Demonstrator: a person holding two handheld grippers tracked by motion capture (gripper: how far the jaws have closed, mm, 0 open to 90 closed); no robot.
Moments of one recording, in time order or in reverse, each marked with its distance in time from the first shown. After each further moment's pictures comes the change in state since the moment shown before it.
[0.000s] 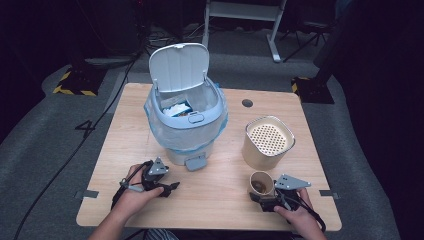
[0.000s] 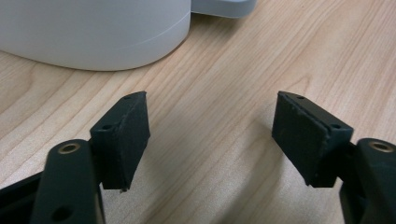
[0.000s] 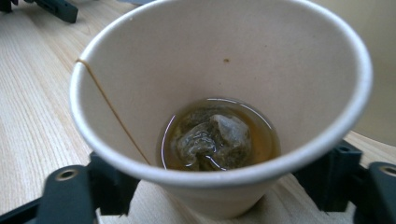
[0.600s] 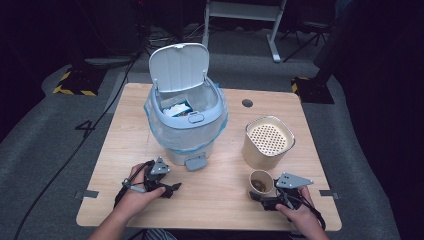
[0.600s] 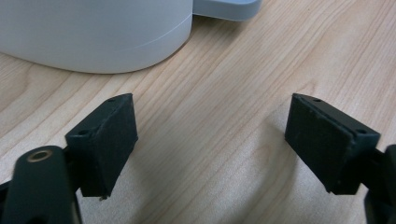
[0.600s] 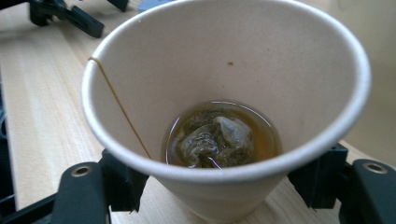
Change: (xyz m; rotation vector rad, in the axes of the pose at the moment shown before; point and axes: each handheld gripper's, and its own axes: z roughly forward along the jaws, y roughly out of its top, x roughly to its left) left arm -0.001 0.003 0.005 0.013 0.010 -0.012; right arm -0.002 0.009 -0.005 -0.028 0.077 -0.022
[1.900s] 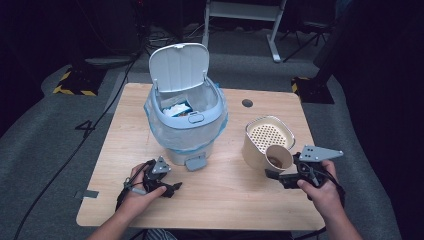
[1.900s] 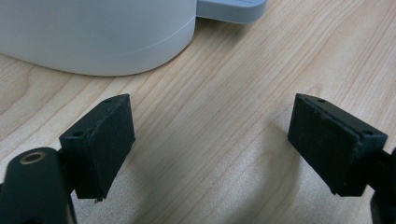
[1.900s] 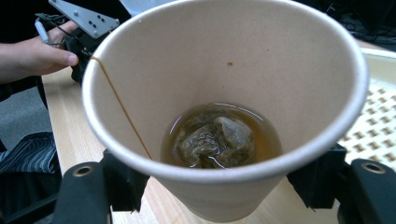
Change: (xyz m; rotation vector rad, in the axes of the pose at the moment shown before) left arm 0.000 0.002 0.002 0.006 0.010 -0.007; right arm -0.018 0.098 -0.064 -0.038 0.034 -0.060
